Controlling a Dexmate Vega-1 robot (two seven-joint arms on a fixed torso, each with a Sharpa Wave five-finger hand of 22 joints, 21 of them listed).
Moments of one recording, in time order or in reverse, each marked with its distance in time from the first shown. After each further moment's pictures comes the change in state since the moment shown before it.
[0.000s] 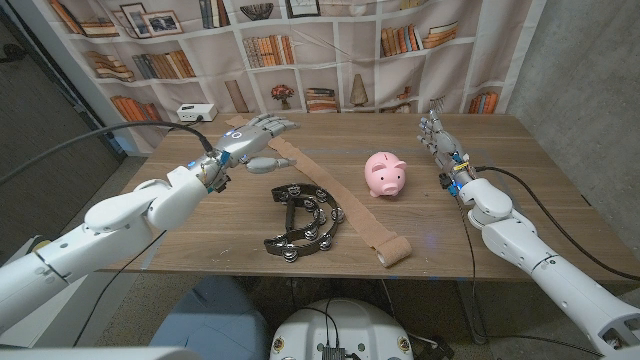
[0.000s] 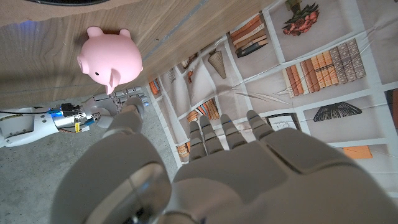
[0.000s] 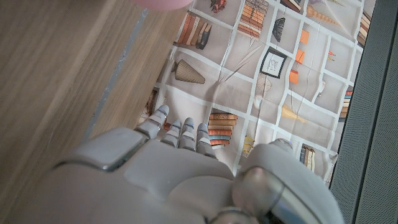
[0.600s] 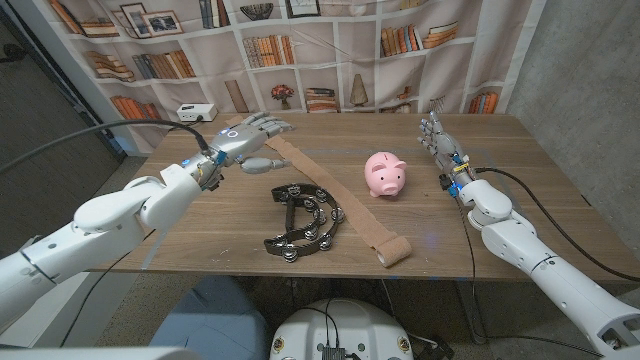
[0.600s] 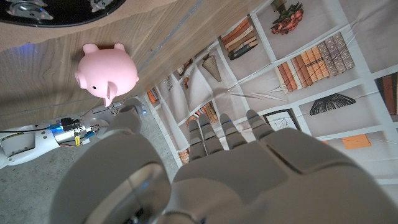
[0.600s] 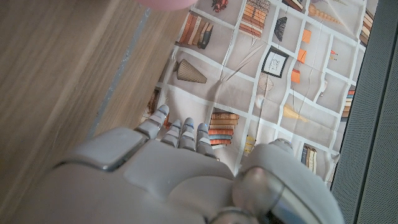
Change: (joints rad) left arm 0.039 0.020 -0.046 -0.021 0.061 0.036 -0.013; left_hand -0.005 -0.005 -0.009 0.008 -0.004 0.005 -0.005 0.007 0.007 0.012 -0.002 0.015 0.014 0.004 -0.004 0.007 0.005 0.004 -0.004 0.000 0.003; right arm 0.000 0.001 -0.001 0.010 0.000 0.009 0.000; right_hand 0.000 0.000 0.000 0.000 0.000 0.000 0.000 0.000 0.000 0.000 0.000 0.000 0.000 0.000 0.000 0.000 0.000 0.000 0.000 0.000 0.000
